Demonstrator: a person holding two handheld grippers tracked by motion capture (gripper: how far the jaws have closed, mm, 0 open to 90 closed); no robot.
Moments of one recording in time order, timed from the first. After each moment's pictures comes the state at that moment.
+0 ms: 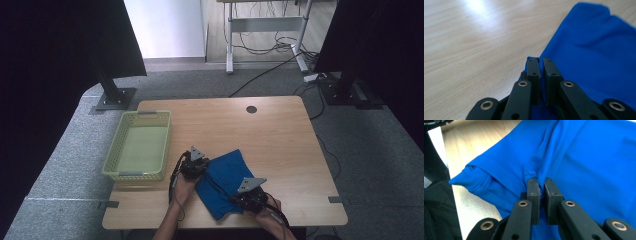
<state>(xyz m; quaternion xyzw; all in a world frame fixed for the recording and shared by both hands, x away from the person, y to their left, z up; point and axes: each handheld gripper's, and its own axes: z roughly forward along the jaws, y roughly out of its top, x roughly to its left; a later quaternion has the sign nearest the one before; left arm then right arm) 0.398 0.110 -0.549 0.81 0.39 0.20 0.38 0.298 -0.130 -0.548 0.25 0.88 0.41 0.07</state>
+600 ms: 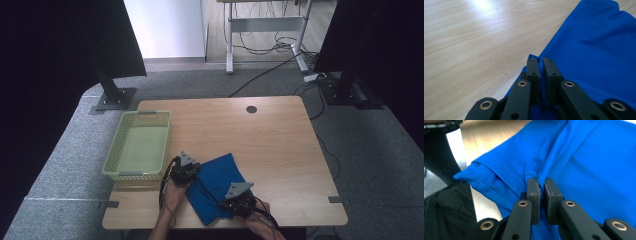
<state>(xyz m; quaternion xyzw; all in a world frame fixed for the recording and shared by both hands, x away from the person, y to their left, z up) 0.380 0.139 -0.548 0.81 0.40 0.21 0.38 0.288 -0.097 -0.550 0.21 0.88 0.41 0.06</state>
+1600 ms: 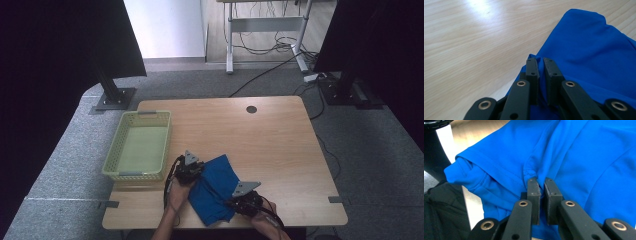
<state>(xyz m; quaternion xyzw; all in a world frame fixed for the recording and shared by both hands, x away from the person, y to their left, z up) 0.383 0.131 -0.550 0.81 0.40 0.20 0.38 0.289 -0.114 -0.552 0.23 0.88 0.41 0.07</state>
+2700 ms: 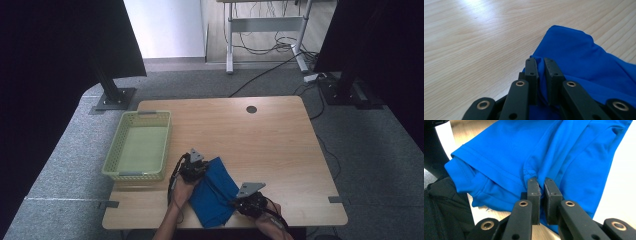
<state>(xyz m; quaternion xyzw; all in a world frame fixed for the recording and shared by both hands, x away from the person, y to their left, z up) 0.391 0.114 -0.548 0.82 0.38 0.19 0.37 0.284 -0.126 -0.548 0.23 0.88 0.40 0.07</state>
